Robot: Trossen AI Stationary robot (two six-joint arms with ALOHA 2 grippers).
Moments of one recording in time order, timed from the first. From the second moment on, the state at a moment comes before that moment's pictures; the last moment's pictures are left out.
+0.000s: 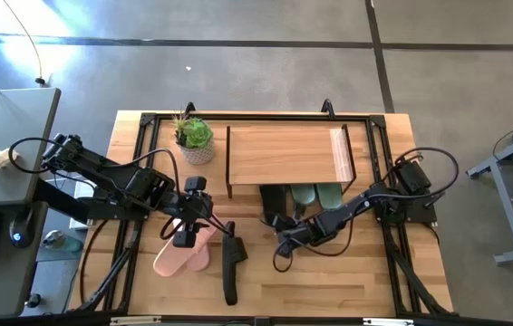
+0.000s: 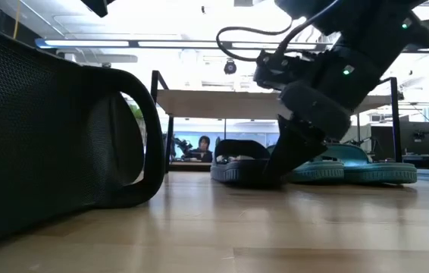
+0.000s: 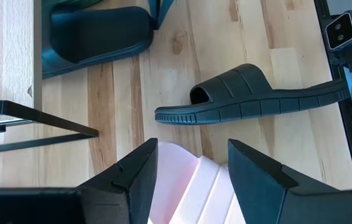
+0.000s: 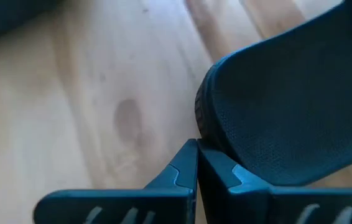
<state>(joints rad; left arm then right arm) -0.29 1.30 1.25 -0.99 -0.17 -0.26 0.39 1.88 1.00 -0.16 0.46 0.59</state>
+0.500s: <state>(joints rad) -0.29 1.30 1.25 -0.99 -0.17 -0.27 0.32 1.88 1.00 -0.23 0.50 0.61</state>
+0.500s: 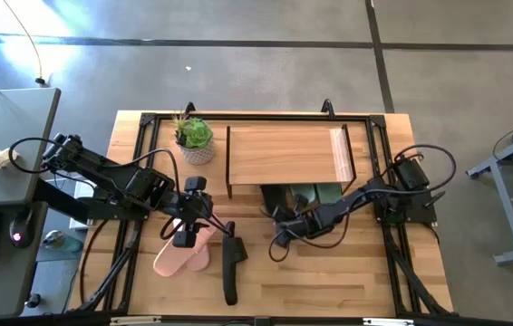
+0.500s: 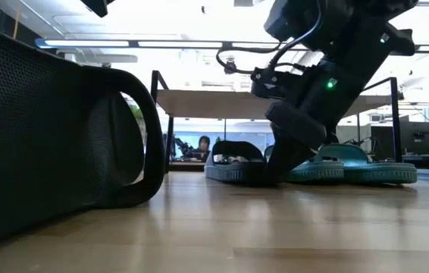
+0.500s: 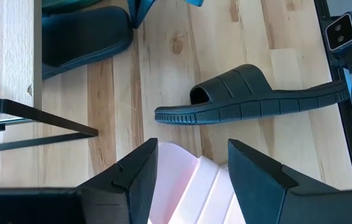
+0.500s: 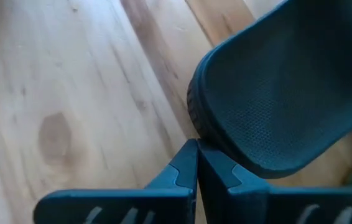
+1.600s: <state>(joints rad) -0.29 1.30 1.17 -0.95 -0.17 -0.27 0.61 1.63 0.99 -1.01 0.41 1.19</state>
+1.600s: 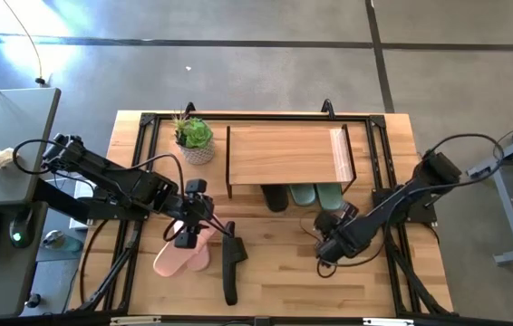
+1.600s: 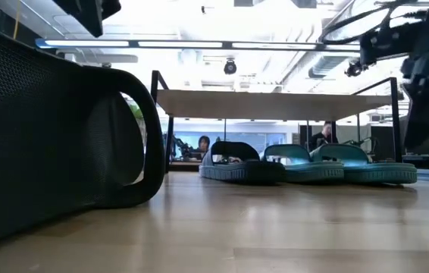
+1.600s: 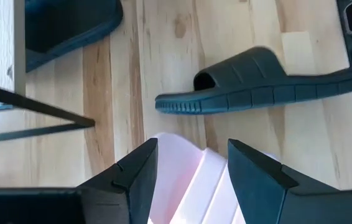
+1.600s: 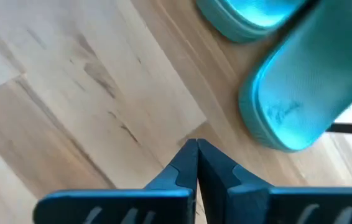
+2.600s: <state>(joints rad) -0.29 1.30 1.17 -0.92 -0.15 -0.26 0.50 1.63 0.73 -0.79 0.57 1.28</state>
